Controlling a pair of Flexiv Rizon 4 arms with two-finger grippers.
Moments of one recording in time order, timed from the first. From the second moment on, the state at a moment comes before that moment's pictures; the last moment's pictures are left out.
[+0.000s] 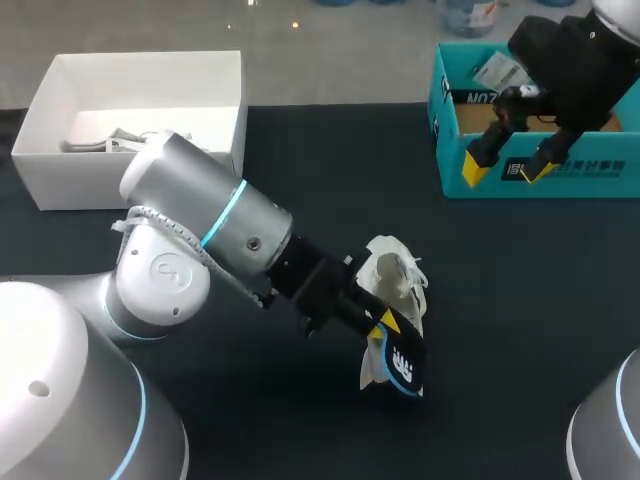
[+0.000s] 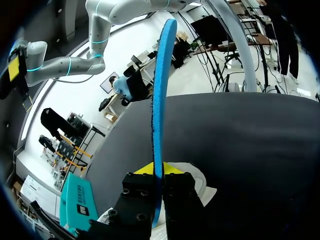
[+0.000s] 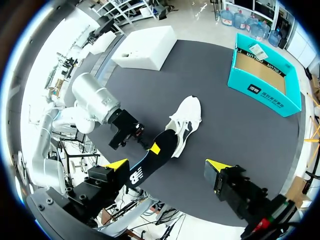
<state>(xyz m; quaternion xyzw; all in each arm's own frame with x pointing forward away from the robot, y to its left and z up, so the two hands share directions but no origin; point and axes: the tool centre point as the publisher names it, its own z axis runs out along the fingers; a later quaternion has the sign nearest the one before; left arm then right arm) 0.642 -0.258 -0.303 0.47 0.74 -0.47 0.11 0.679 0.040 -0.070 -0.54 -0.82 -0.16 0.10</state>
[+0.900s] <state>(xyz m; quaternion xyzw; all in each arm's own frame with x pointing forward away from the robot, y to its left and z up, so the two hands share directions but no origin) 0.711 -0.264 -0.349 0.53 0.74 -0.38 0.18 0.679 0.040 -0.070 -0.54 -0.82 -0.16 0.10</state>
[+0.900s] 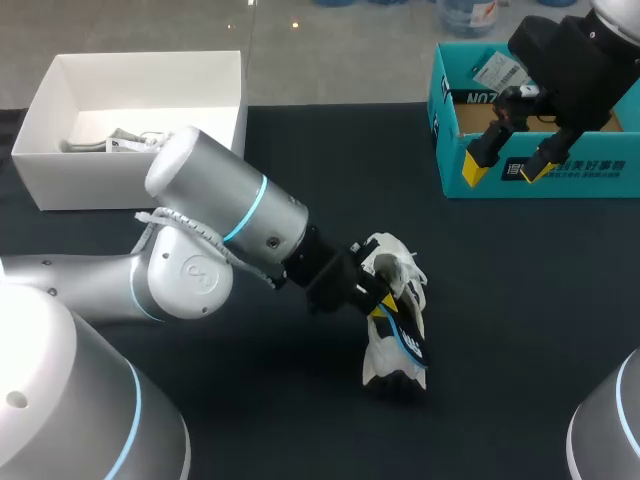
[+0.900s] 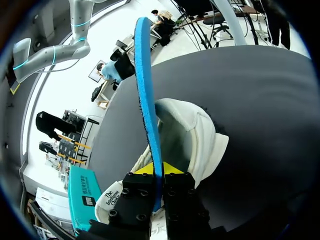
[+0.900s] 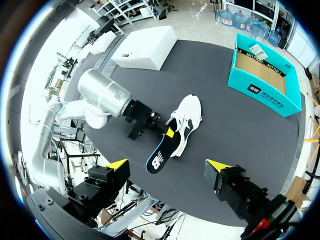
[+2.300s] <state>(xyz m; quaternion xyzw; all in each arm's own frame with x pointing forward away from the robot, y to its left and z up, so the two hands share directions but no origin) 0.684 -0.253 -0.334 0.53 0.73 -0.40 0.18 0.679 0.040 -0.070 -0.54 -0.82 -0.16 0.10</state>
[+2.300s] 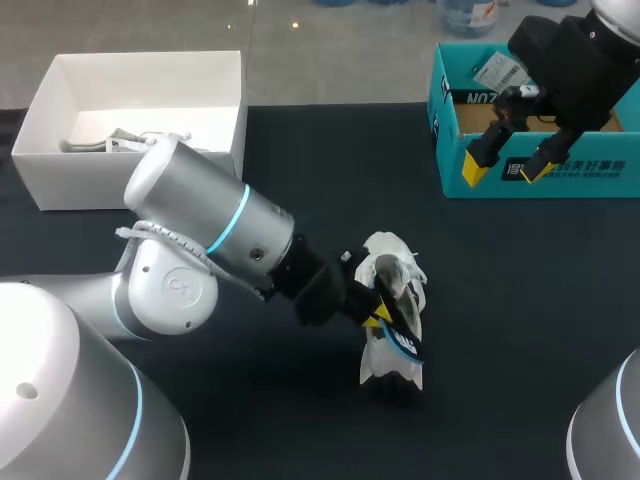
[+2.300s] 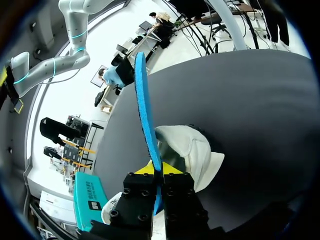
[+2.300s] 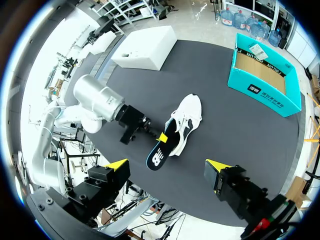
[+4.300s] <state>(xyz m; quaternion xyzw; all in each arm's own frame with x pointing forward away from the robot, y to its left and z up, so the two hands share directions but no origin) 0.712 -0.257 -0.347 0.57 0.70 -0.36 0.22 0.679 0.040 -0.070 -0.54 -0.82 -0.16 0.10</state>
